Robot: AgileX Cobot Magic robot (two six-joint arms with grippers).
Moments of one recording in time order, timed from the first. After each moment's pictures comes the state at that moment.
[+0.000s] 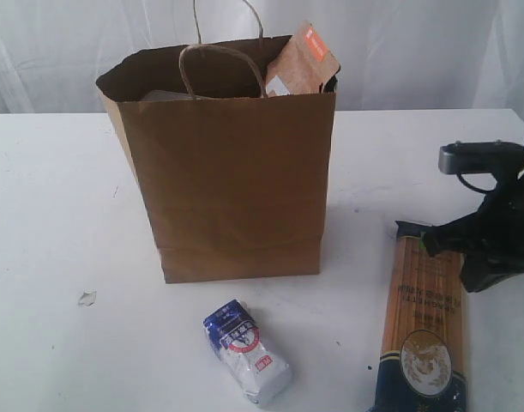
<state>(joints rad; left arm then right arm) 0.16 0.13 -0.33 -0.17 0.33 -0.04 0.08 1.56 -0.95 0.17 0.94 -0.16</state>
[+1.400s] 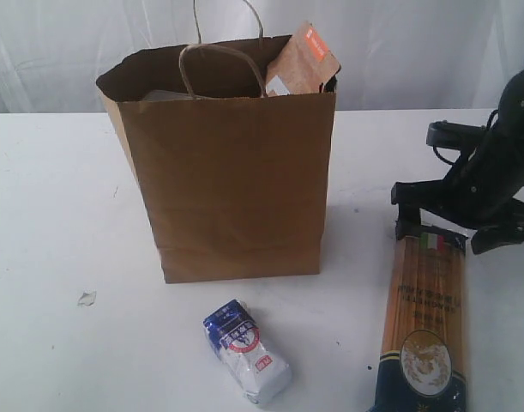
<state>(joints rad) -0.12 0.02 -0.25 -0.21 0.63 0.21 0.08 1.83 -1.14 0.14 0.71 0.13</state>
